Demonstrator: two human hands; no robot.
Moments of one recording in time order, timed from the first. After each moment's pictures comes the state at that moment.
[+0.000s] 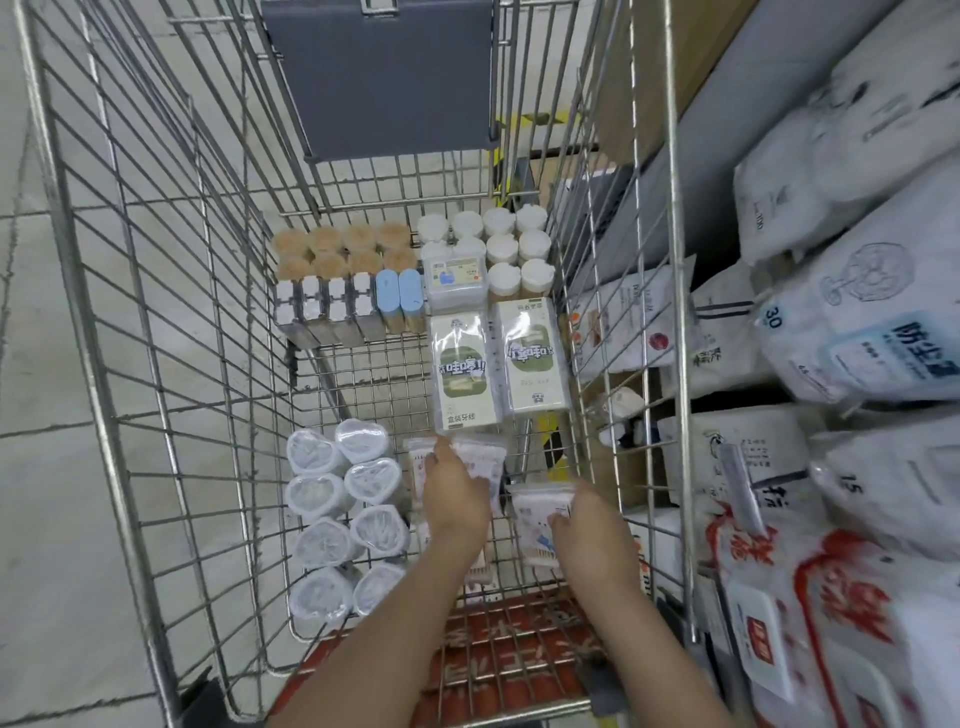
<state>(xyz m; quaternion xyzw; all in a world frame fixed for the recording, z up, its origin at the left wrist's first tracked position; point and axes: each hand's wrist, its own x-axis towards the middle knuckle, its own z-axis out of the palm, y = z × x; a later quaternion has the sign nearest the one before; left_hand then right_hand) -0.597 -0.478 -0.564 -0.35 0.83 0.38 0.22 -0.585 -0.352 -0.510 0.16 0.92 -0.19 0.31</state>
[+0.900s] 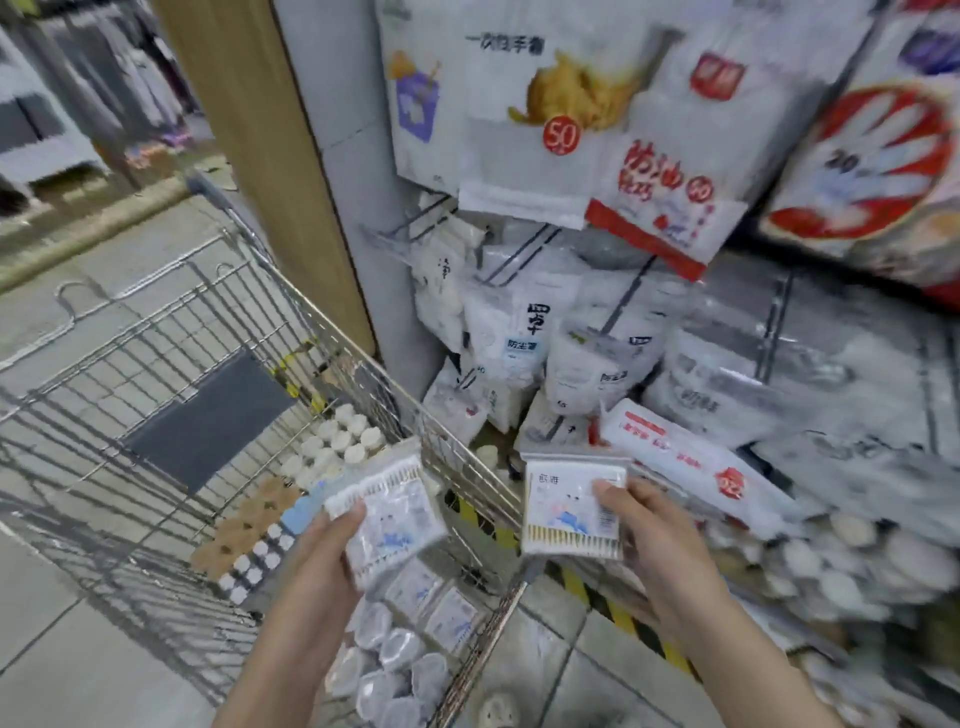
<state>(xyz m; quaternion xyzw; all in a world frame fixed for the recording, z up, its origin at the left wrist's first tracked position) -0.583 -0.577 -0.227 -0.08 0.61 0.71 0.35 -0.436 -0.338 -0.200 0.46 0.53 -0.70 -0.10</state>
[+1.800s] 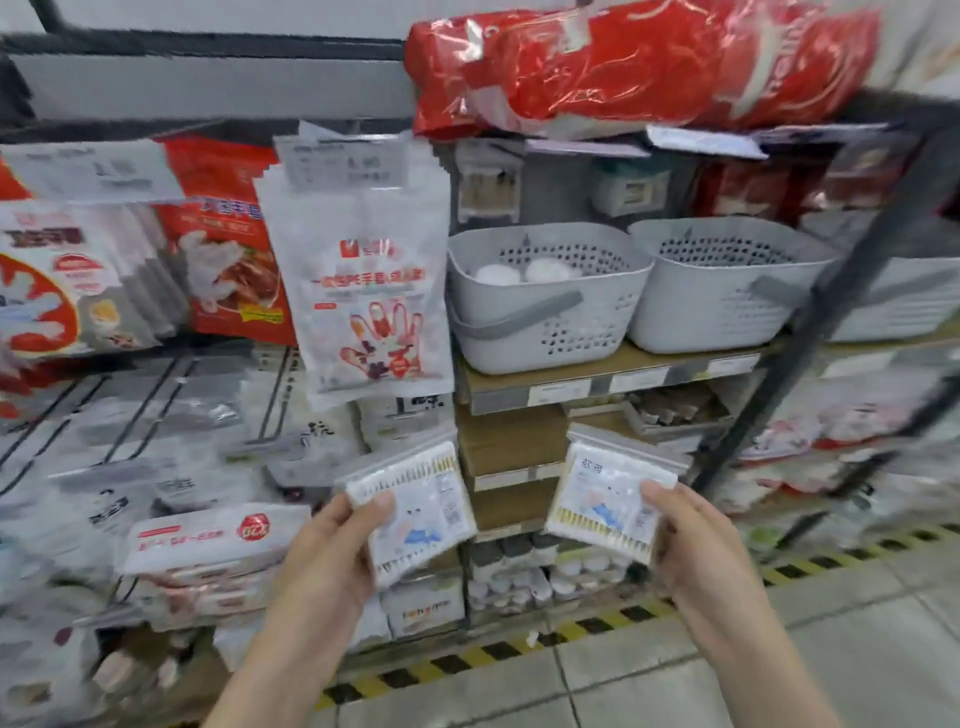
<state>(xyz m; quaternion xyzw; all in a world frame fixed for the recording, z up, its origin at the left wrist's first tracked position) -0.130 -0.274 -0.089 0.19 0.52 0.59 0.59 0.120 -0.237 -0.088 0.56 0.27 -0.59 -0.51</state>
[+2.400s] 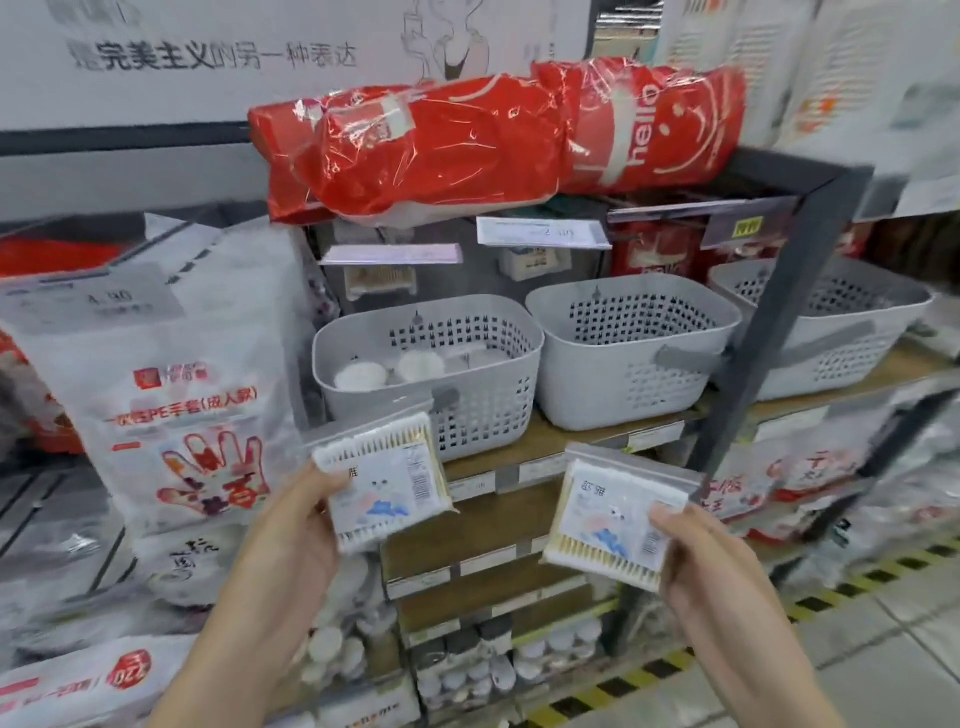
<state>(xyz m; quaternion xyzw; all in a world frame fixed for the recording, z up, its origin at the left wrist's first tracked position) -0.035 -0.126 -0.041 0.27 0.45 0.61 0.59 0.240 -0.141 -0.045 0.52 0.23 -0.60 -0.57</state>
